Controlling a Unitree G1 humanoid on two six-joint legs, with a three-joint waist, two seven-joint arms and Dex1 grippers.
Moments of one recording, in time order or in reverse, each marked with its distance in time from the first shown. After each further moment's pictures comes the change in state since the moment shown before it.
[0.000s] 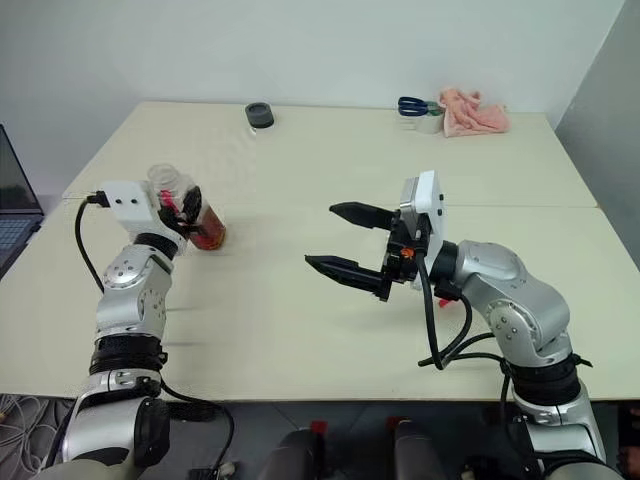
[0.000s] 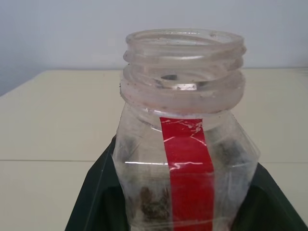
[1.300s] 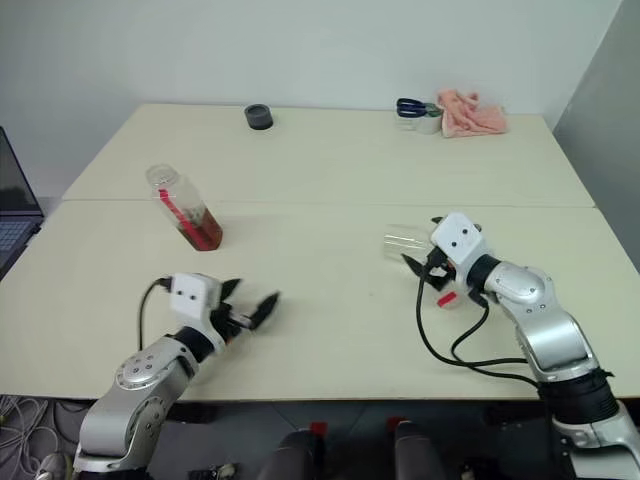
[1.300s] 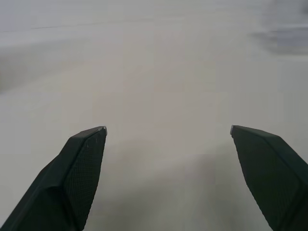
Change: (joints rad) left arm 0.652 0.015 -0.218 -0.981 -0.150 0.535 -0.186; right arm 0.144 -0.253 0.102 0.247 -0.677 -0.341 -0.241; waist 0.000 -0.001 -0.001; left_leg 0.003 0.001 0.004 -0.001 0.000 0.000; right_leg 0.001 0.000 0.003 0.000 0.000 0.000
